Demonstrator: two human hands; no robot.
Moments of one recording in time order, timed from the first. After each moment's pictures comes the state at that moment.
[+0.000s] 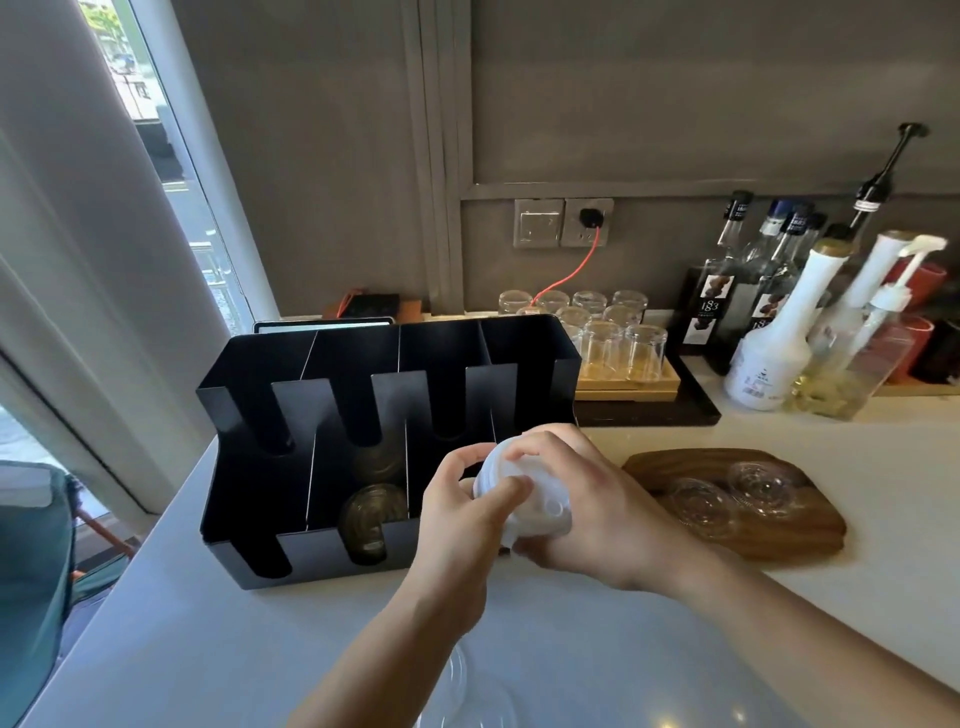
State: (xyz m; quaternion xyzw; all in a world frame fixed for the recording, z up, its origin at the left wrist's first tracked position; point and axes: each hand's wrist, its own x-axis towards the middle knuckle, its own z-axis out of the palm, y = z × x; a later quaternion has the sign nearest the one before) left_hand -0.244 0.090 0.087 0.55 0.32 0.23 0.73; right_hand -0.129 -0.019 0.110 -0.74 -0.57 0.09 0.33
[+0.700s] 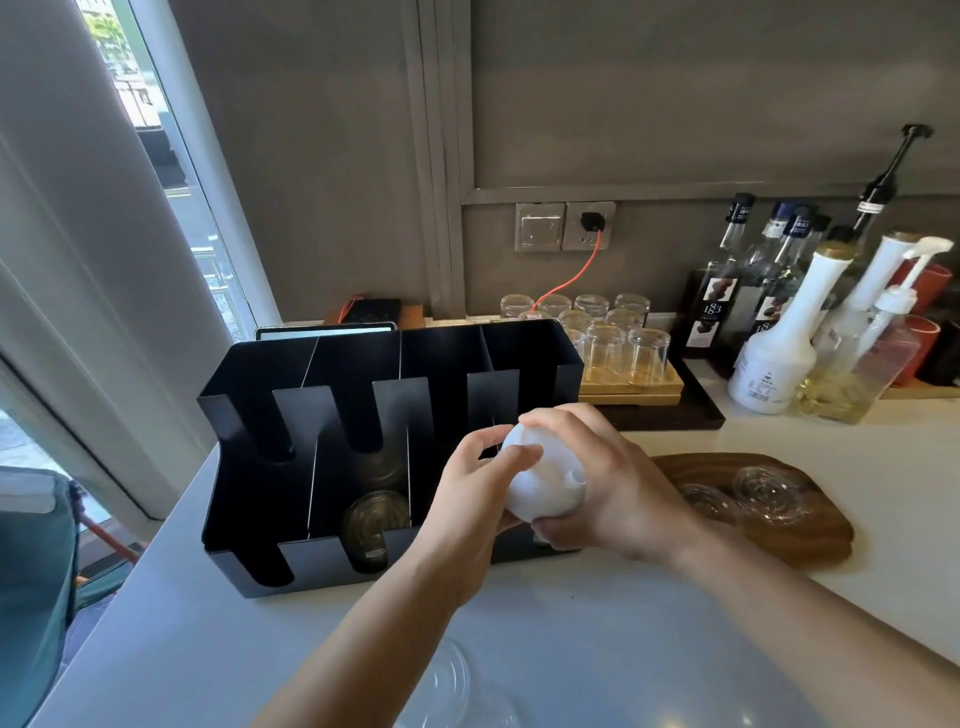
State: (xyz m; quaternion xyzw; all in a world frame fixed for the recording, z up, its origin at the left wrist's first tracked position) left_hand -0.228 0.107 0.101 0.56 0.27 0.16 0.77; right_hand -0.101 -0.009 0.103 -0.75 -0.57 0.01 0.34
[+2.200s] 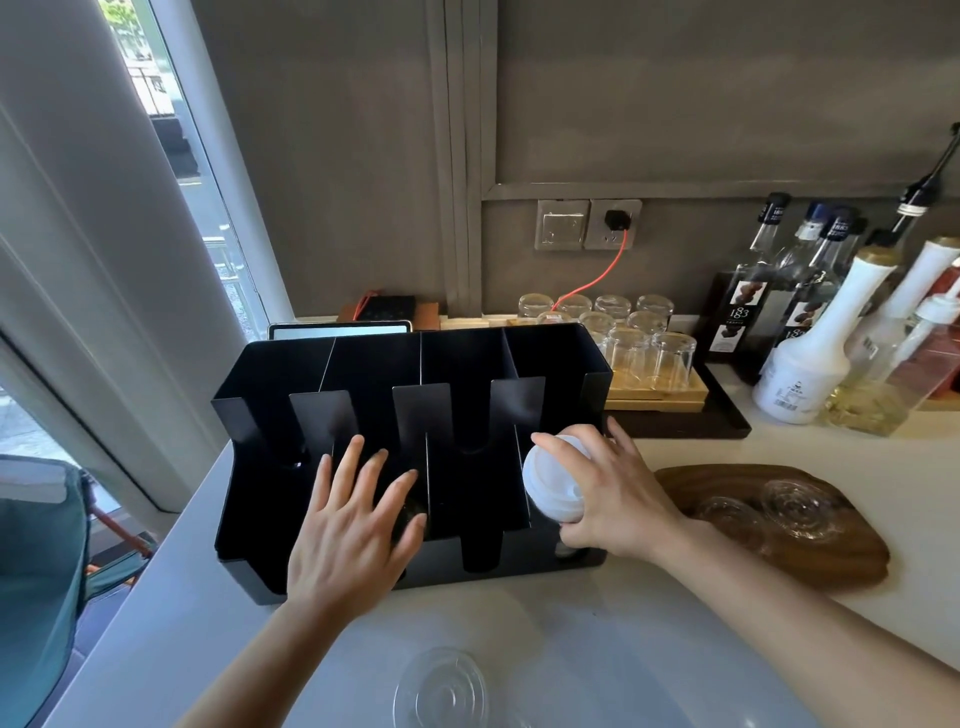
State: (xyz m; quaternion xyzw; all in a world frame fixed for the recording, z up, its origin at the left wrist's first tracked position) left_hand -0.301 0.228 0.003 0.95 0.25 0.18 -0.08; right_hand -0.057 0.027 0.044 -0.81 -0.58 -0.04 0.11
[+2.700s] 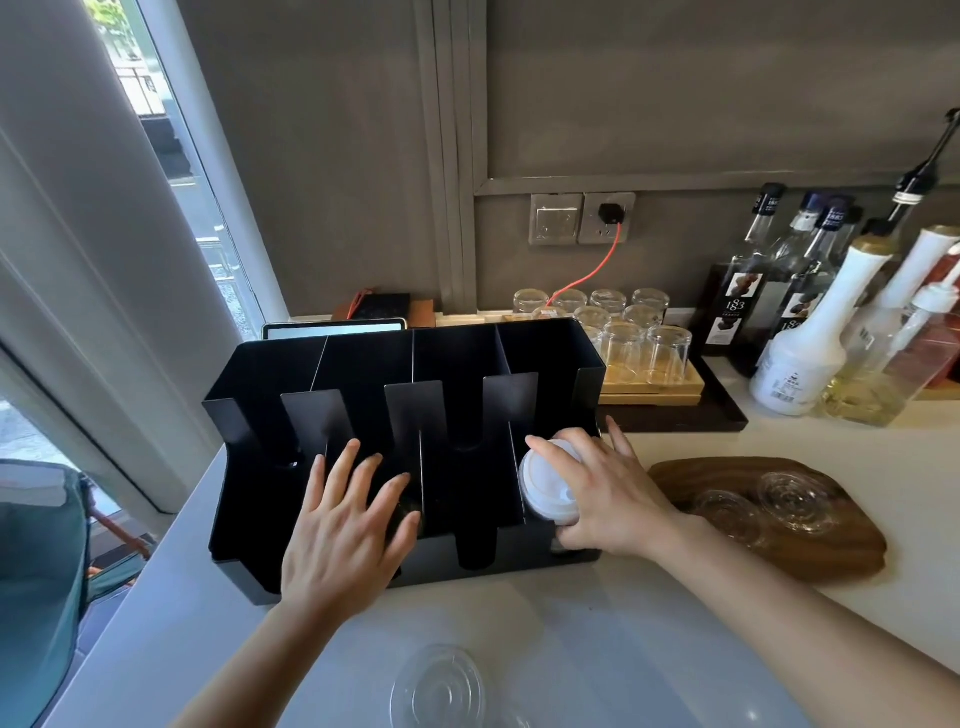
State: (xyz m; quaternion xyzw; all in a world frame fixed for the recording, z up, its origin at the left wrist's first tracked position) left_hand -0.301 0.228 0.003 0.95 0.25 0.18 -0.09; right_hand -0.053 0.027 0.036 -0.81 -0.58 -0.02 0.04
